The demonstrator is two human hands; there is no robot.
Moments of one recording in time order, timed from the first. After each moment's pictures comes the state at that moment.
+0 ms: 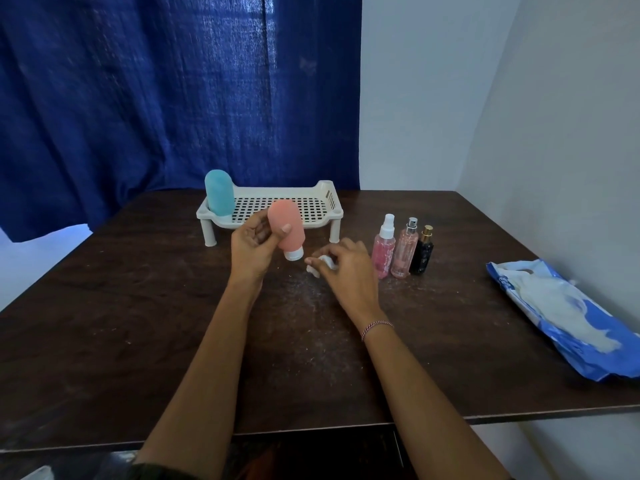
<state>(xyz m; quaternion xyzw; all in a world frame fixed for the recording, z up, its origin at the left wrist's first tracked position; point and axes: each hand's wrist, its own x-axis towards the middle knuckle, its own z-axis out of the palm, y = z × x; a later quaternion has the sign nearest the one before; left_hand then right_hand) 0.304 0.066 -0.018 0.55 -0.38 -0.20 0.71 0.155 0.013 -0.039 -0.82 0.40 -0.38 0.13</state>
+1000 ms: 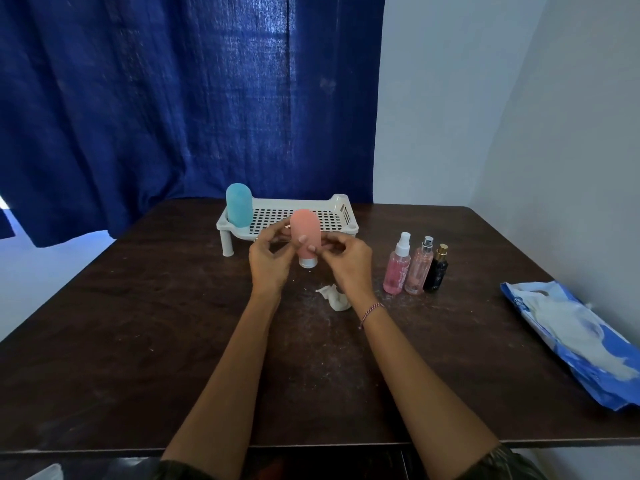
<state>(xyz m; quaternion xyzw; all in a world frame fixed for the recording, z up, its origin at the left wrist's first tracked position) 0.303 0.063 -0.013 0.57 -0.36 -0.14 0.73 0.195 0.002 -0.008 -0.72 0.35 -0.48 0.37</state>
